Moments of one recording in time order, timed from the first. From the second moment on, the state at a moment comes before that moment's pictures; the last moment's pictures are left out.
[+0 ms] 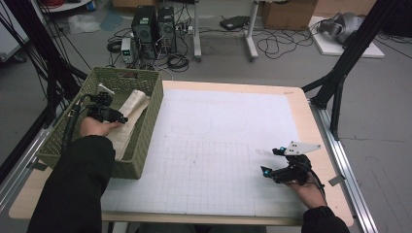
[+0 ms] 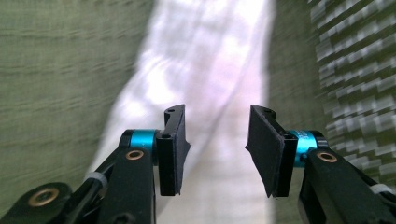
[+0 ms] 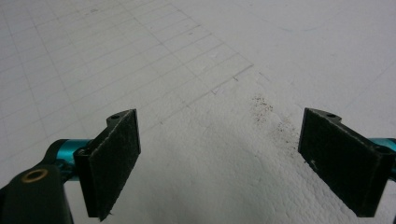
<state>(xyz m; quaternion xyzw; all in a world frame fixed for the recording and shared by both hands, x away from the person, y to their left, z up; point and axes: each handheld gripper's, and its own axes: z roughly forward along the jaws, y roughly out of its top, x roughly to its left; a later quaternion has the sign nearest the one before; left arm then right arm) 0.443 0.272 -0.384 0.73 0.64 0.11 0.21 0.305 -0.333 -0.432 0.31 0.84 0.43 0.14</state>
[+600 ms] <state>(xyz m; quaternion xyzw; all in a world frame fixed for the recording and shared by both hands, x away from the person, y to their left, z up) 0.436 0.266 -0.372 0.78 0.58 0.16 0.18 0.306 -0.333 -0.432 0.30 0.84 0.43 0.14</state>
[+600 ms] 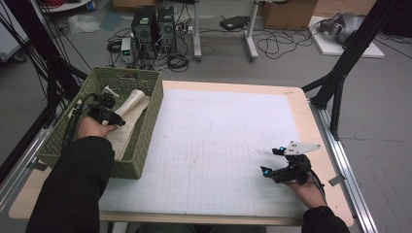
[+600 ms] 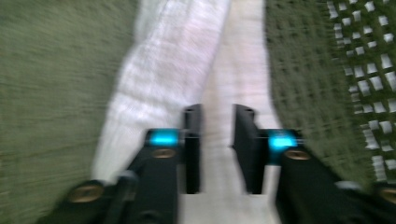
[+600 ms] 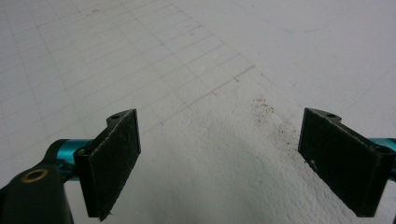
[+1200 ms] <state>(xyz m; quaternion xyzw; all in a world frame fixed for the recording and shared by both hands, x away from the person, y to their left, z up) 0.424 0.302 -0.394 0.74 0.65 0.14 0.07 0.306 -0.331 -0.432 0.30 0.84 0.43 0.14</state>
